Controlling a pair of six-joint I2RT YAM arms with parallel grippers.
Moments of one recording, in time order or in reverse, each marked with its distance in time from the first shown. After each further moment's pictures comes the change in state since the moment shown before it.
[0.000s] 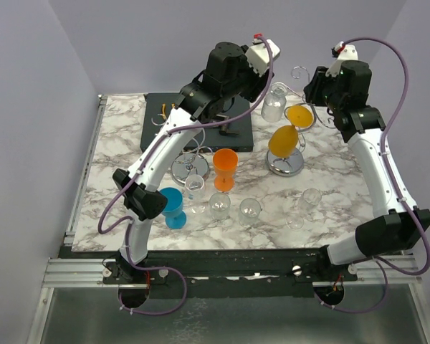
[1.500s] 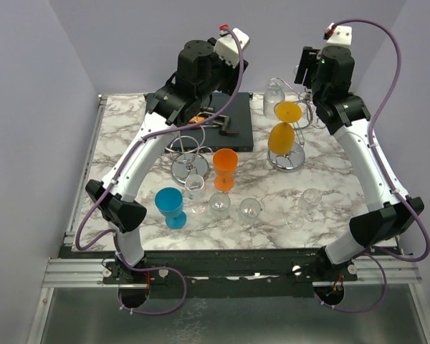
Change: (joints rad) left arm 0.077 -0.224 -0.272 0.124 -0.113 -0.047; right arm 0.196 0.113 0.180 0.042 0.465 -0.037
